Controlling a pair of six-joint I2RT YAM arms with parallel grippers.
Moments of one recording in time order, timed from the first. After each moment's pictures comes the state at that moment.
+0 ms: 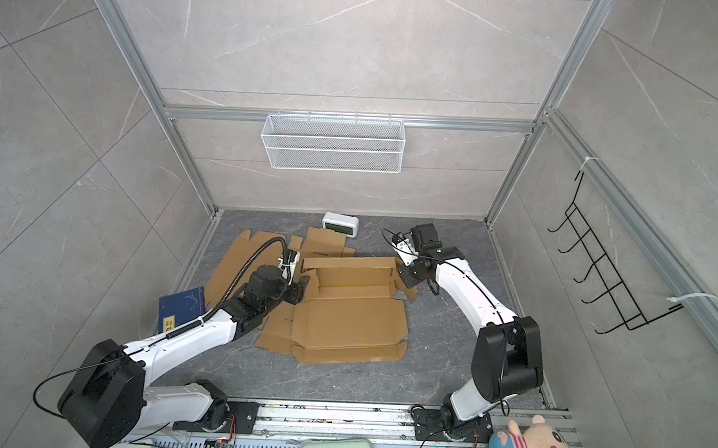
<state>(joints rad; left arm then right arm) -0.57 1.28 0.67 0.09 -0.18 -0.08 0.26 1.58 1.28 -0.76 -0.04 -0.35</state>
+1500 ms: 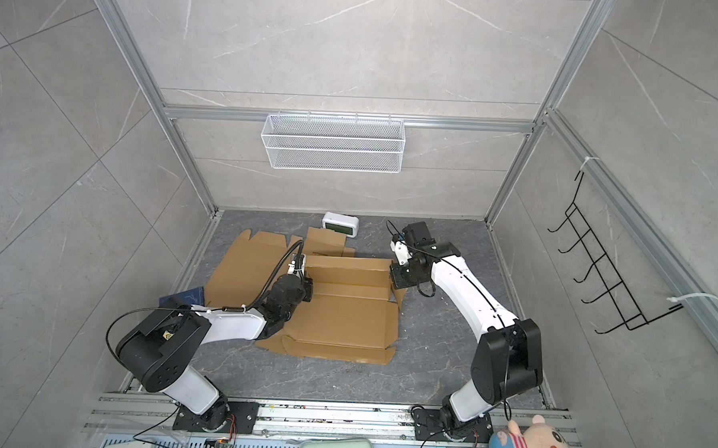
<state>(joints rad) -0.65 1.61 0.61 0.57 -0.44 -0.14 0.33 1.58 1.36 -0.92 -0.15 0.06</state>
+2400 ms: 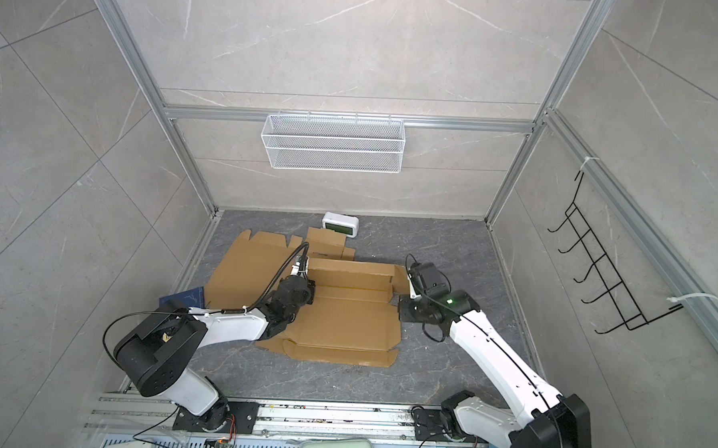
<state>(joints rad) -0.69 1.59 0.64 0.43 -0.52 -0.15 0.46 1.14 0.87 -0.77 -0.01 0.44</state>
